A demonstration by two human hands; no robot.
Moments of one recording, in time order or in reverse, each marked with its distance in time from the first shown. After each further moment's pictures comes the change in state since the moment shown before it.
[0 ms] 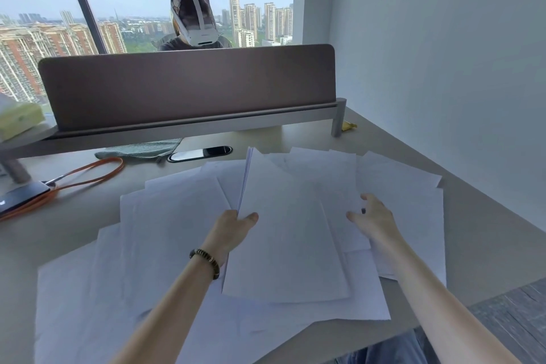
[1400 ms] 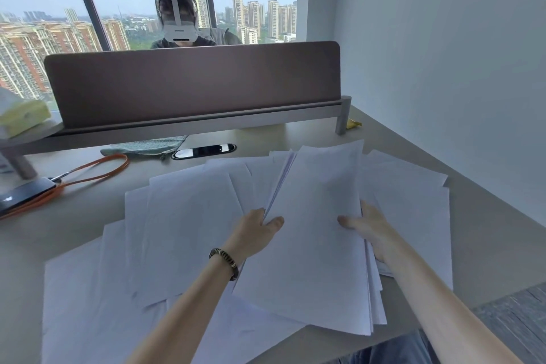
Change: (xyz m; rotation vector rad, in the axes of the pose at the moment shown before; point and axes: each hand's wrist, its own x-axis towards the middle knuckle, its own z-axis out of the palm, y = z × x) left_hand -0.008 0.007 0.023 0.280 -0.114 0.231; right_hand -0.002 0.007 0.016 0.522 -0.273 0.021
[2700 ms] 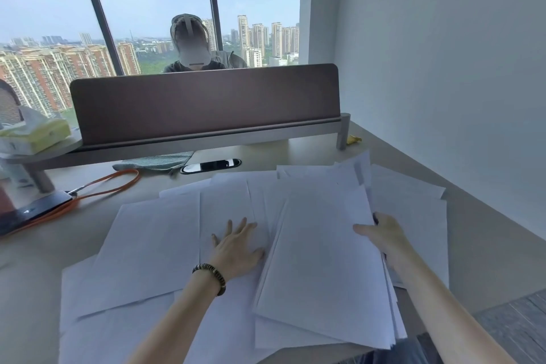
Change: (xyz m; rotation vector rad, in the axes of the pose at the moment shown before) left_hand -0.010 -0.041 -0.016 0.514 -0.037 -0.047; right_hand -0.004 0.002 -0.024 -0.120 0.195 -0.016
